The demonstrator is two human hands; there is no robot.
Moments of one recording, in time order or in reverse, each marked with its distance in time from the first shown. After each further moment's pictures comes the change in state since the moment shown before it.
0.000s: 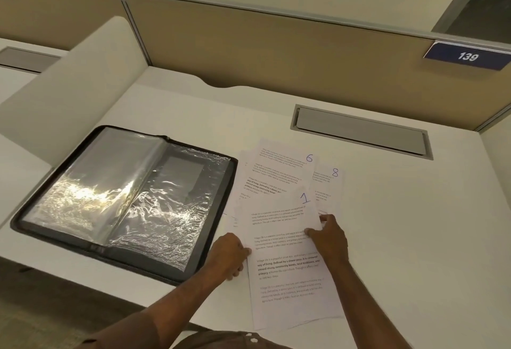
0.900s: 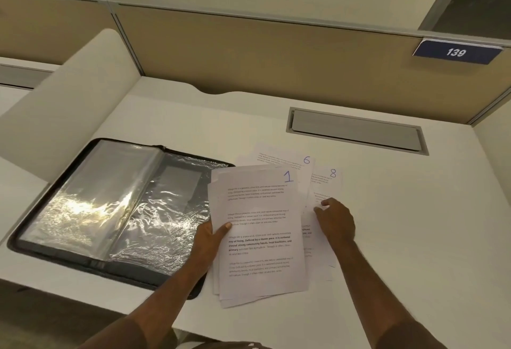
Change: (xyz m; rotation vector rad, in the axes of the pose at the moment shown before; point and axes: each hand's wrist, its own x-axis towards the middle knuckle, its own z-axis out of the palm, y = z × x) left_hand 0.013 -0.014 -0.044 -0.724 0.143 0.347; right_hand 0.038 -0.021 -0.014 -0.152 0.186 -0.050
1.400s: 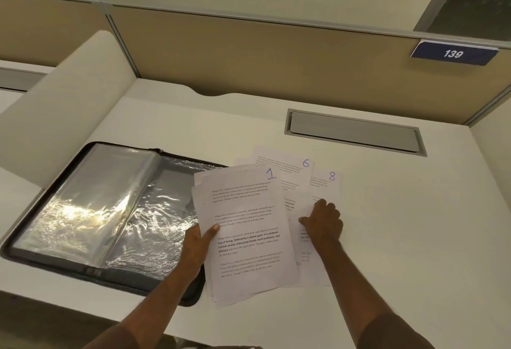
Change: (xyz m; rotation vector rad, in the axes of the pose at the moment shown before) left_hand 0.017 -0.012 -0.021 -0.007 0.093 -0.065; right_hand -0.004 -0.027 0.023 -0.397 -0.020 -0.022
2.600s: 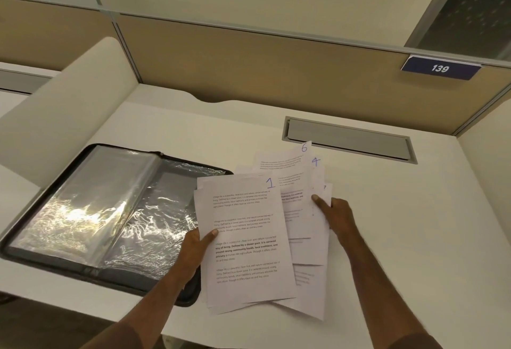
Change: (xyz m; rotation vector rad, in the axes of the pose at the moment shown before) left_hand -0.008 0.001 -0.008 0.035 -0.102 0.006; right_hand 0.007 0.038 -0.048 0.856 -0.110 -0.055
